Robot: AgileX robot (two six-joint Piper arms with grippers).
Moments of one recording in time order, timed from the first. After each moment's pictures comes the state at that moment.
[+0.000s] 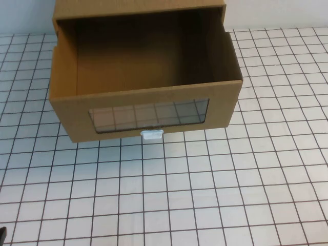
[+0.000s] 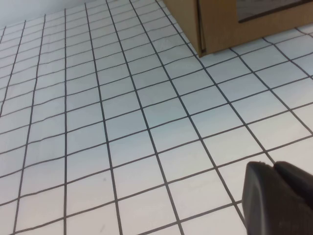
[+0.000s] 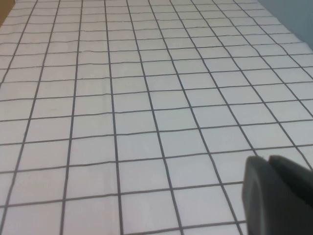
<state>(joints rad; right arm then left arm) -0.01 -0.01 0.02 -0.18 0.36 0.21 -0.13 -0.01 0.03 -0.02 0.39 0.25</state>
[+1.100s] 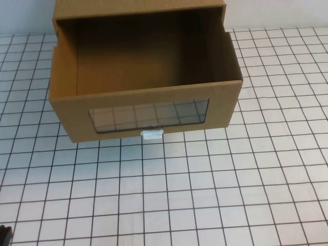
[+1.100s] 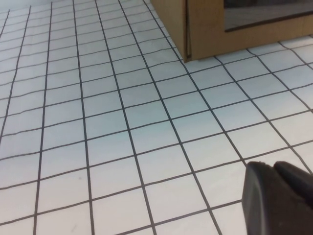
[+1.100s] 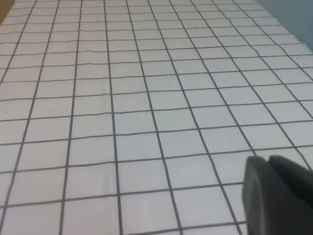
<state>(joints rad) -0.01 -0.01 0.02 -0.18 0.36 0.21 -0.13 -0.01 0.03 -0.12 0.39 0.25</state>
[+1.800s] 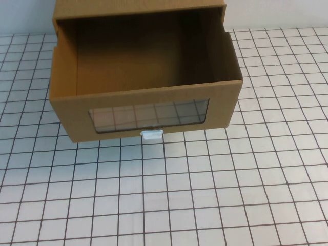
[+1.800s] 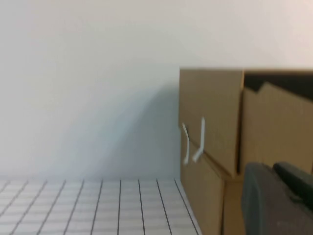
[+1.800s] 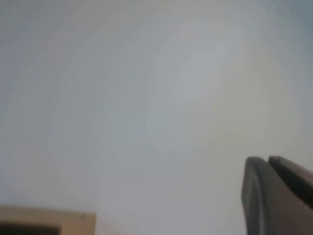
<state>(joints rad) -0.01 -0.01 0.02 -0.20 -0.59 0.21 -0.13 -0.01 0.03 -0.21 -0.17 0.21</state>
